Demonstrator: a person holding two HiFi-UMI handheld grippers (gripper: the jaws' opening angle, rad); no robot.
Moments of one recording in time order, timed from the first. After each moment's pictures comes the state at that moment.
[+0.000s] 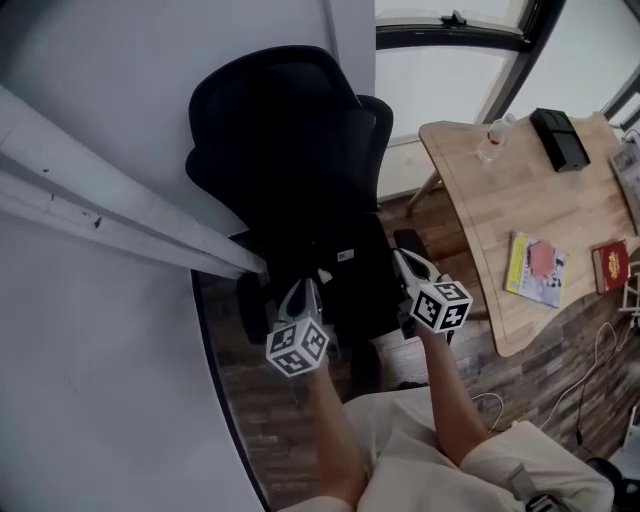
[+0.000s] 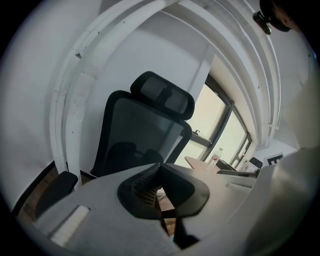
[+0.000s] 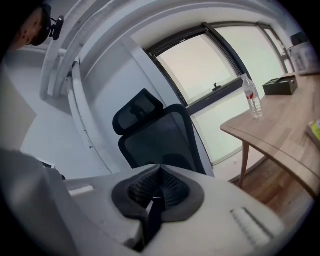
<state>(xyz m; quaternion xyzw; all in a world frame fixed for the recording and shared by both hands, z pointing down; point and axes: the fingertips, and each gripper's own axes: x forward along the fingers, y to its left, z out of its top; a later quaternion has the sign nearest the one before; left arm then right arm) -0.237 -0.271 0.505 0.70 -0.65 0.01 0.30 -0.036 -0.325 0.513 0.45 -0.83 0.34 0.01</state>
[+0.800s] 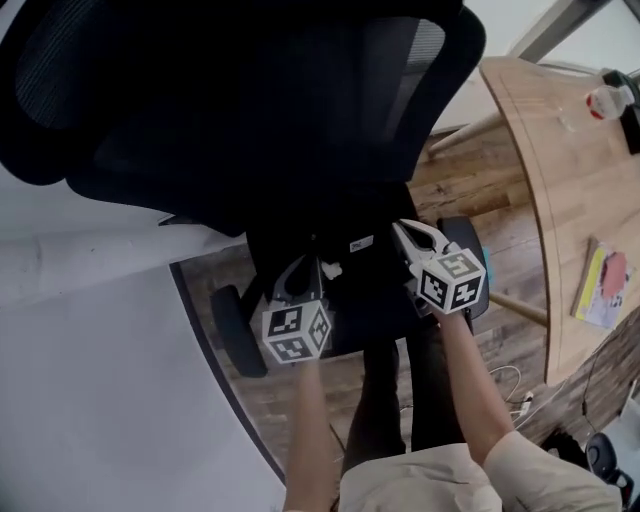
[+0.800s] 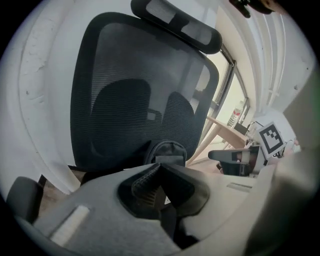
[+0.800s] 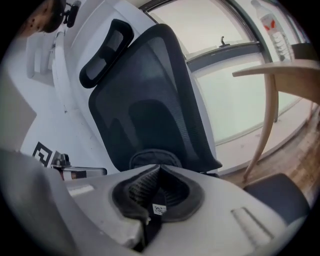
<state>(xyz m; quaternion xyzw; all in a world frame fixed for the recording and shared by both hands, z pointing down) -0.274 -0.402 0.754 0.73 -0.58 0.17 0.32 -0.108 -0.452 0.765 0.41 -0.83 0.35 0.13</state>
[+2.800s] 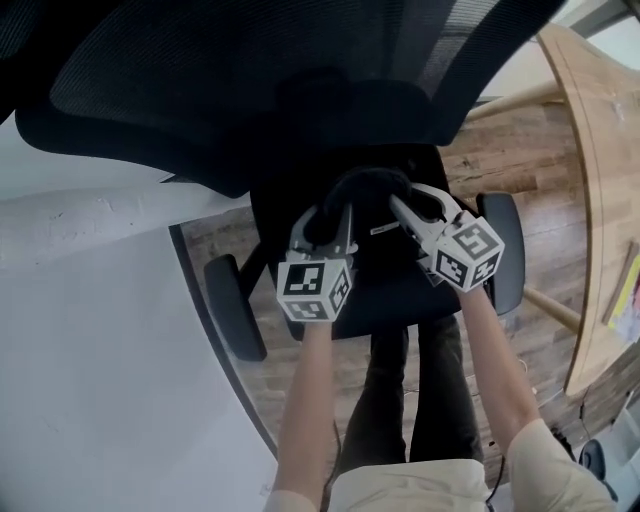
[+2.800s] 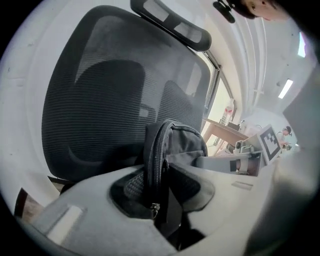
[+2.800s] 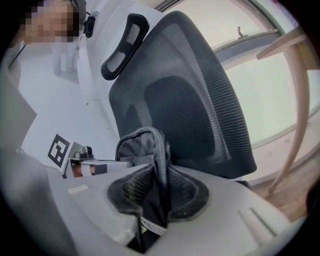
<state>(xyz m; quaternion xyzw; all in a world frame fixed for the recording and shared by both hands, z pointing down) -0.257 -0.438 0.808 0.78 -0.55 0.12 0.26 -0.160 -0.453 0.813 0.31 -0.90 0.29 0.09</state>
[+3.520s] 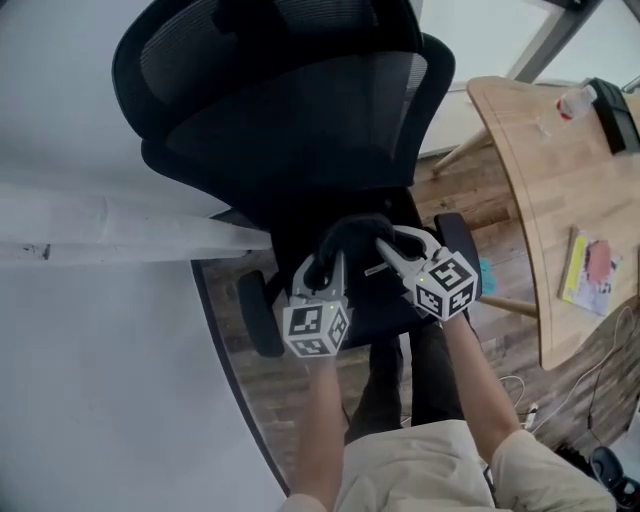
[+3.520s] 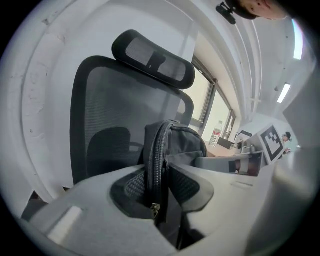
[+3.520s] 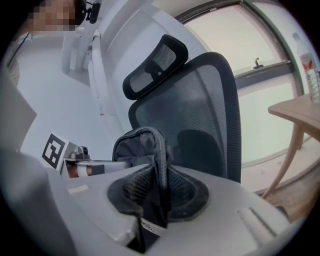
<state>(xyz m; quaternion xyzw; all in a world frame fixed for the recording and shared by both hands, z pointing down) -0.250 -0.381 0.637 0.78 -0.58 0.09 0.23 -0.155 -0.402 0.642 0.32 -0.91 0.25 0.10</state>
